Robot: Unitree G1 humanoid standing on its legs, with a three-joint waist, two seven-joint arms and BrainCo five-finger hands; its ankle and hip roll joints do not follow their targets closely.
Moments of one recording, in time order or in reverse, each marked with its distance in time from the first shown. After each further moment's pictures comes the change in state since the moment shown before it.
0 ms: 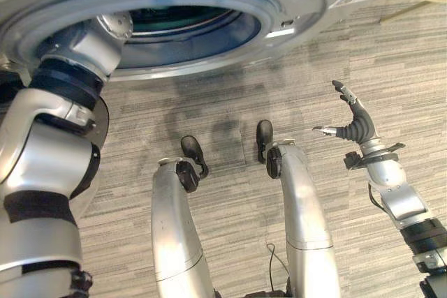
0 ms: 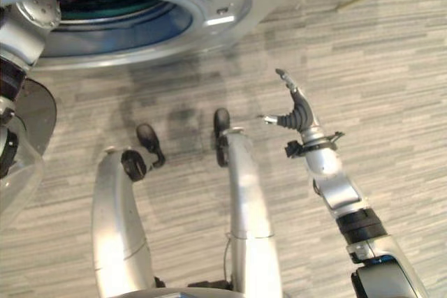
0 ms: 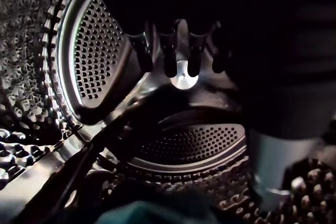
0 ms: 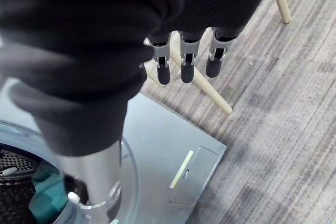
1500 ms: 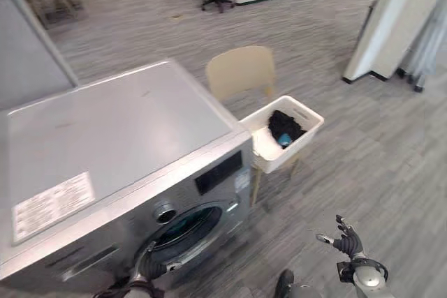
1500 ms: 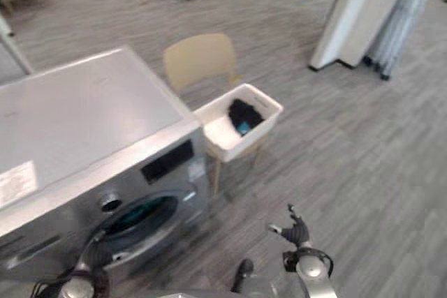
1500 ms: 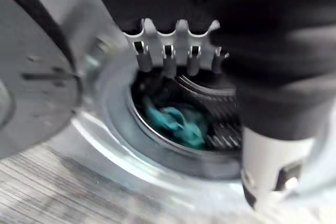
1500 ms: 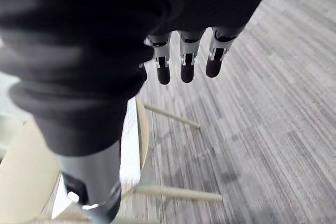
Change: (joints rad) left arm 1.645 -0.395 0.391 -0.176 -0.191 -0.120 -0.251; right arm 0.486 0.362 -0.103 0.452 0.003 0.080 0.026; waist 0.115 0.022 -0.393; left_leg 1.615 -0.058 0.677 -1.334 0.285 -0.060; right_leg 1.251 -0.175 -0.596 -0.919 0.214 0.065
